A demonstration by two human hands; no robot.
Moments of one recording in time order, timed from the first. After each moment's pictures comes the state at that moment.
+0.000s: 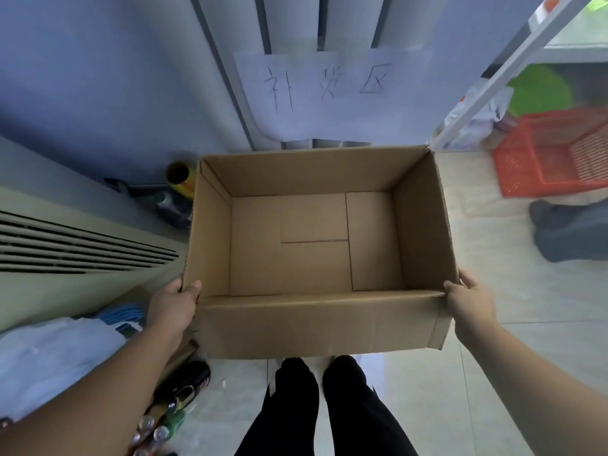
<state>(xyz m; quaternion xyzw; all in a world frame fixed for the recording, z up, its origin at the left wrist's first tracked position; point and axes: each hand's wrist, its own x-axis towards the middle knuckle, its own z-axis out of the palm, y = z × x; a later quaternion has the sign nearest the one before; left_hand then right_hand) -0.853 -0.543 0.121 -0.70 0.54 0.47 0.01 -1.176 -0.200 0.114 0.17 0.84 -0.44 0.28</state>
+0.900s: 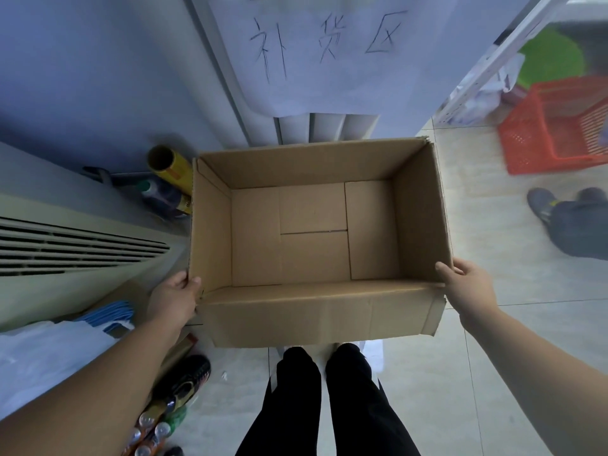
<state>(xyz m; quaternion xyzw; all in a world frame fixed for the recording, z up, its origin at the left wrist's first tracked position) -0.855 -0.555 0.061 -0.70 0.54 0.47 0.03 -1.174 -0.209 0.078 0.13 0.87 -0.36 0.31</state>
